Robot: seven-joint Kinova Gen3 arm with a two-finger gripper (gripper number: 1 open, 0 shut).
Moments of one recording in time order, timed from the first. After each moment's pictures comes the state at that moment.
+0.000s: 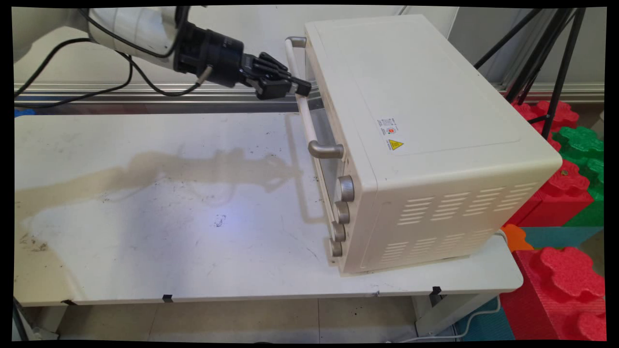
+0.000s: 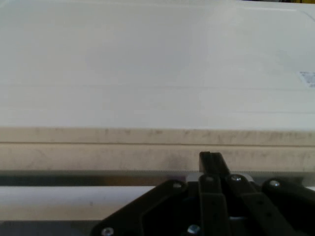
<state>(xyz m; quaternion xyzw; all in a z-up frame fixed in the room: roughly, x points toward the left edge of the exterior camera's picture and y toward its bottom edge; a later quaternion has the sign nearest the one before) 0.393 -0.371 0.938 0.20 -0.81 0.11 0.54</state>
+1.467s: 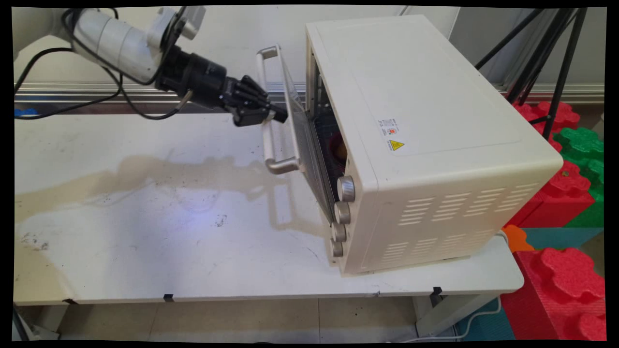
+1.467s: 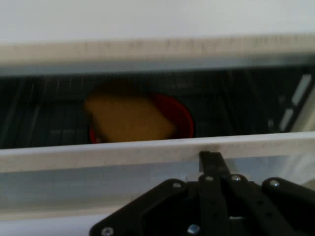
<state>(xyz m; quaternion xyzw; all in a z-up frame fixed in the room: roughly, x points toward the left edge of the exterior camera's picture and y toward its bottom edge) 0.418 -0.353 0.915 0.18 -0.85 0.10 0.49</state>
